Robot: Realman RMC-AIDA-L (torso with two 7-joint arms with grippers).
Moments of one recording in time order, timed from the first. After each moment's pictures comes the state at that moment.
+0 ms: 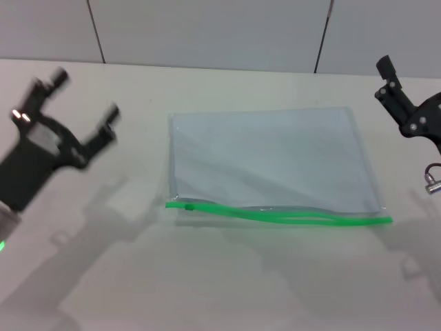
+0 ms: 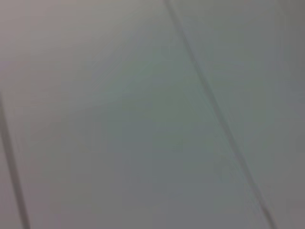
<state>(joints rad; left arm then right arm) -0.42 -2.03 2.39 -0.06 -0.59 1.66 -0.08 0.51 2.04 0.09 0.29 -1.80 -1.69 -0.22</state>
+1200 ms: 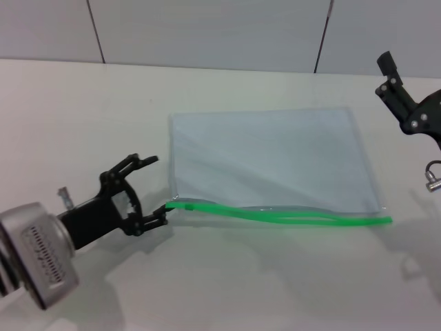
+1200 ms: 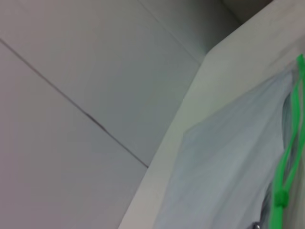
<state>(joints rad) -0.50 -2.03 2.39 -0.08 -0.20 1.32 0.28 0.51 2.04 0.09 0.29 -1.80 -1.70 -0.22</state>
